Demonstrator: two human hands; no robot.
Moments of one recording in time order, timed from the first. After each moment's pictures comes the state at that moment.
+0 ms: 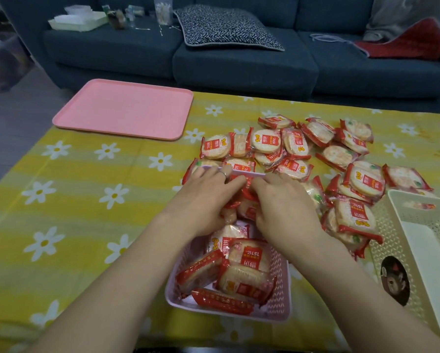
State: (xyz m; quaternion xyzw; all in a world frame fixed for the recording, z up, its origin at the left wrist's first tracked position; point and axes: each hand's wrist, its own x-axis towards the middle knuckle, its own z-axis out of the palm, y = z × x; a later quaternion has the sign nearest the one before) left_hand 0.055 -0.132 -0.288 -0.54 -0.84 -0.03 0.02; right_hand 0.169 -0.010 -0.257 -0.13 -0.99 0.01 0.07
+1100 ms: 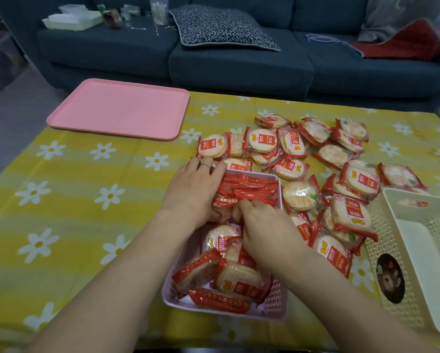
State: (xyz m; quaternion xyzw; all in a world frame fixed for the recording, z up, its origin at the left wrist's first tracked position) left_hand 0.043 -0.127 -0.299 -0.44 -0.90 0.01 0.05; right_hand 0.179 -0.023 -0.291 -0.12 -0.99 0.09 0.00
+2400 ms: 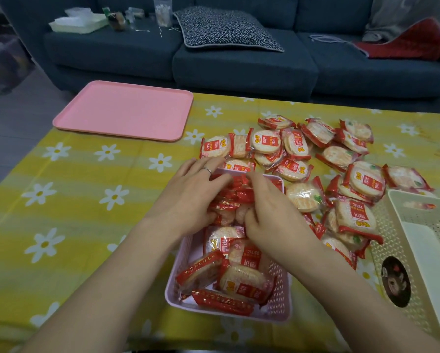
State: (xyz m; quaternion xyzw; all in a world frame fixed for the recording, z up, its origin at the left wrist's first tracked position) left_hand 0.045 -0.150 -0.283 -0.51 -0.86 -0.04 0.04; right_hand 0.178 -0.019 -0.268 -0.10 -0.96 0.24 0.10
